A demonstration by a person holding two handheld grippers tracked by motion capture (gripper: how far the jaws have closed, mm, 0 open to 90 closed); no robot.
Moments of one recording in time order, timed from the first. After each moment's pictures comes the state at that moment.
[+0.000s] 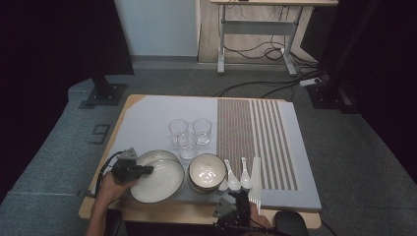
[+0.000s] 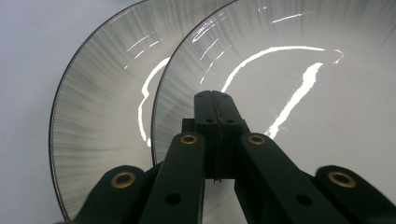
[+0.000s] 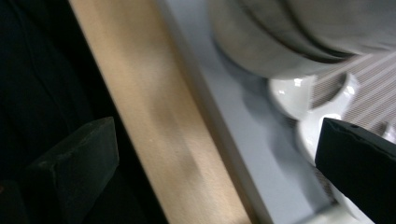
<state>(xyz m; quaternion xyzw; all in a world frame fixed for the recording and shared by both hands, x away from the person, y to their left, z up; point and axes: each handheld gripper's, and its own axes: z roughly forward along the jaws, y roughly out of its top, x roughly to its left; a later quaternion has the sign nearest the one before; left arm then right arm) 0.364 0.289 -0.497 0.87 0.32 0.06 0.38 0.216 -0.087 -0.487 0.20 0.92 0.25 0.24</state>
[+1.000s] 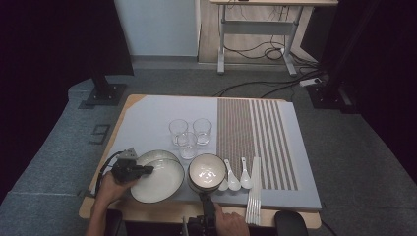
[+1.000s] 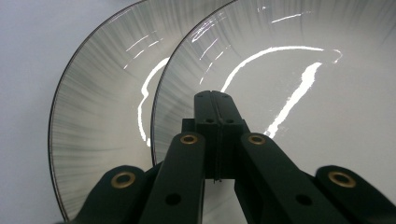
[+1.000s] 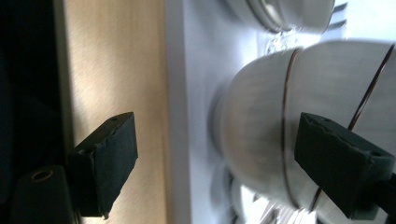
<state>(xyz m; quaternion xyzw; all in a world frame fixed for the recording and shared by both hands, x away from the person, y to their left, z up) 0.364 0.290 -0.497 0.87 0.32 0.06 0.38 0.197 -0.005 -0.513 -0.02 0.89 0.13 0.44</state>
